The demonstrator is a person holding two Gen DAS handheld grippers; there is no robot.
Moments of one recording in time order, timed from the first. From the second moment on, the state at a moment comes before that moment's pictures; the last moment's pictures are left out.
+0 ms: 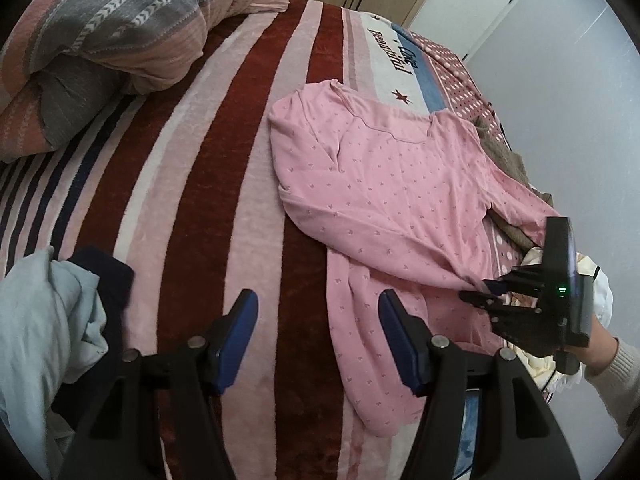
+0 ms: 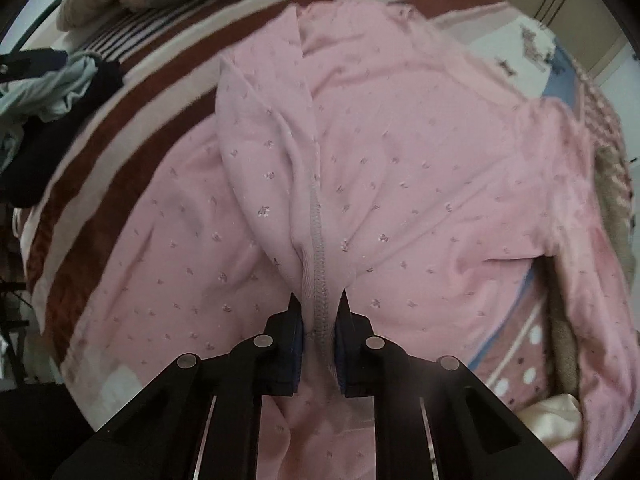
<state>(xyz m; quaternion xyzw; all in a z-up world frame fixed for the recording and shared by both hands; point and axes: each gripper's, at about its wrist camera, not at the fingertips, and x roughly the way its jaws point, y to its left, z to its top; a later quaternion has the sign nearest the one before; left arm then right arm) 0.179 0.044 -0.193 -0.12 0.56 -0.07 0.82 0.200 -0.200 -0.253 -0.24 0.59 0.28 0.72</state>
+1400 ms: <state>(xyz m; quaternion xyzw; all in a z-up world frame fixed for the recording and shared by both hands) 0.178 0.029 -0.197 -0.11 0.56 -0.08 0.81 0.235 -0.197 -0.263 -0.19 0.58 0.33 0.72</state>
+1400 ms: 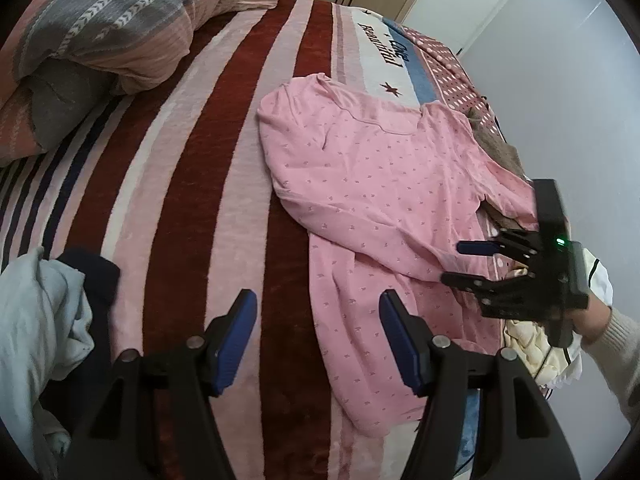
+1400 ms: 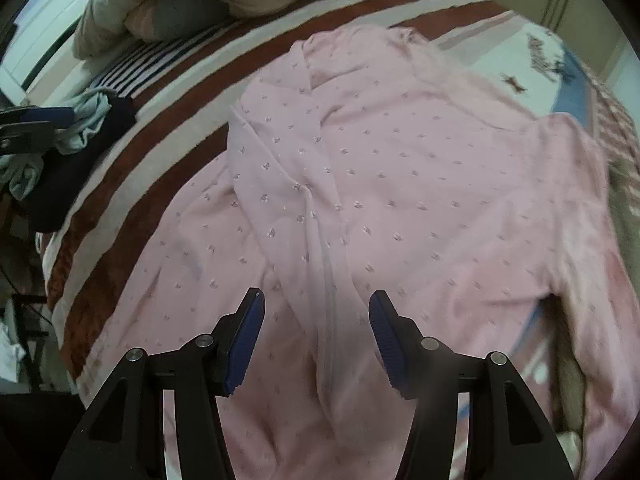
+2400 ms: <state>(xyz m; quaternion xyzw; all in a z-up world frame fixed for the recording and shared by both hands) 0.175 0.035 -0.189 -0.12 0.56 -0.08 0.82 0.237 -0.252 -0.135 -0.24 0.50 0.28 0.78</state>
